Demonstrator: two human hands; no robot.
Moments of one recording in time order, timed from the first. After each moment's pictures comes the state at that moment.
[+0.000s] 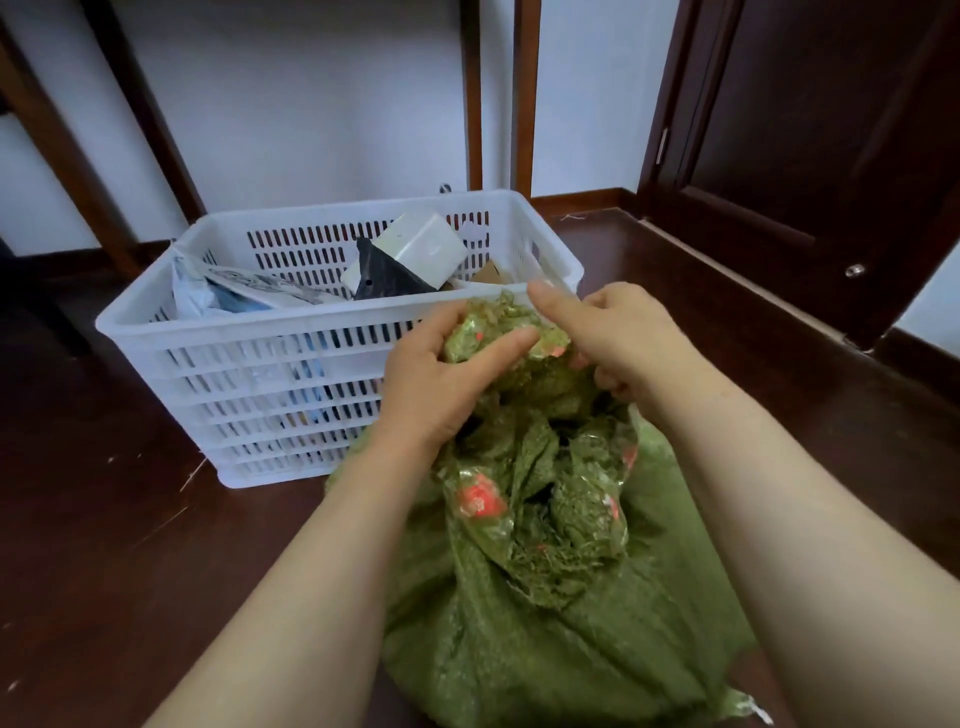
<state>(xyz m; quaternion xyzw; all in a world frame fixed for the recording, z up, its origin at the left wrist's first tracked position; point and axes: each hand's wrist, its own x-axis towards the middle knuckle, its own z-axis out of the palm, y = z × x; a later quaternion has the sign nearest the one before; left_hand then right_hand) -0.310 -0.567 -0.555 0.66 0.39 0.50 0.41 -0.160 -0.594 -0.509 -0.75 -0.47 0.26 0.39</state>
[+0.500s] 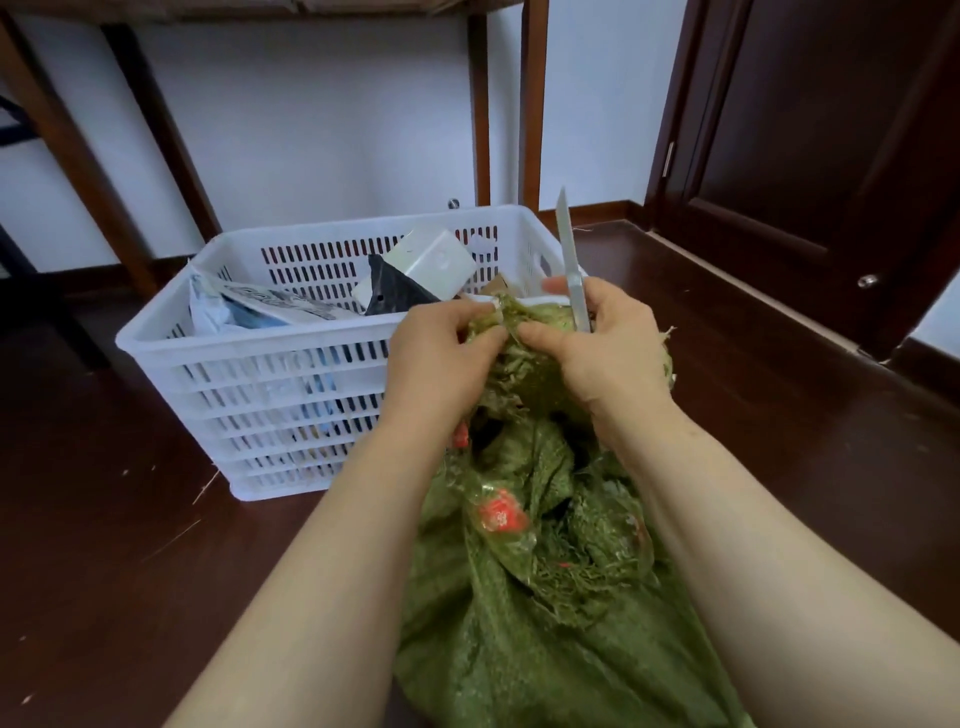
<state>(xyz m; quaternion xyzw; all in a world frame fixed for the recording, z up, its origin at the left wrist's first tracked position) -0.308 -0.560 -0.520 0.67 0.50 0.44 0.33 -0.183 -0.584 -0.529 -0.61 -0.44 0.26 0.60</state>
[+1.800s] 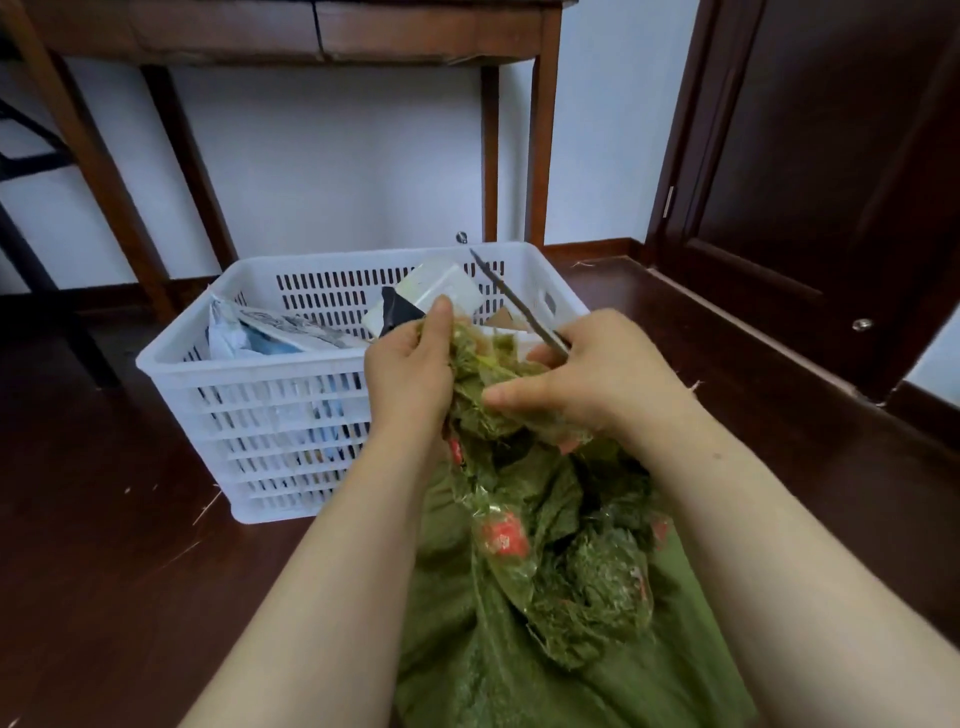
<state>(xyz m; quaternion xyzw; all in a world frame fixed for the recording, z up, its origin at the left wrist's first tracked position) -0.316 -0.546 -0.515 0.47 0.46 0.60 0.45 -0.194 -0.612 -0.471 -0.71 -0.59 0.21 0.32</state>
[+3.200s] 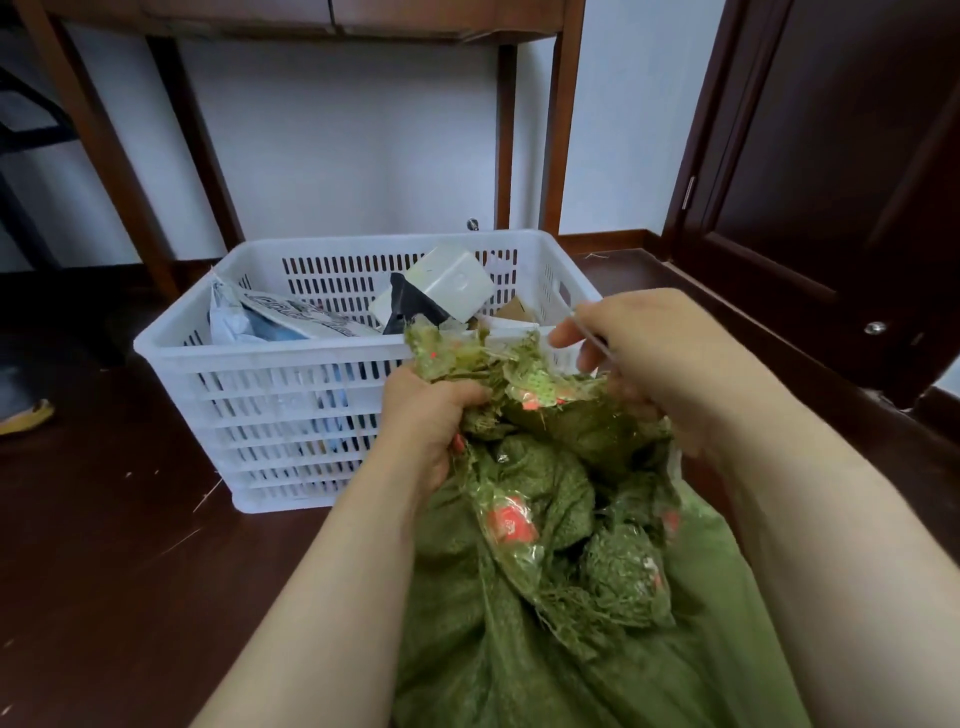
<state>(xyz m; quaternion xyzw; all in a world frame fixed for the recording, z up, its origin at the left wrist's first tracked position) -0.323 -0.534 -0.547 0.40 0.48 0.51 0.59 -0.184 -0.602 -0.467 -0.68 -0.47 0.35 0.44</state>
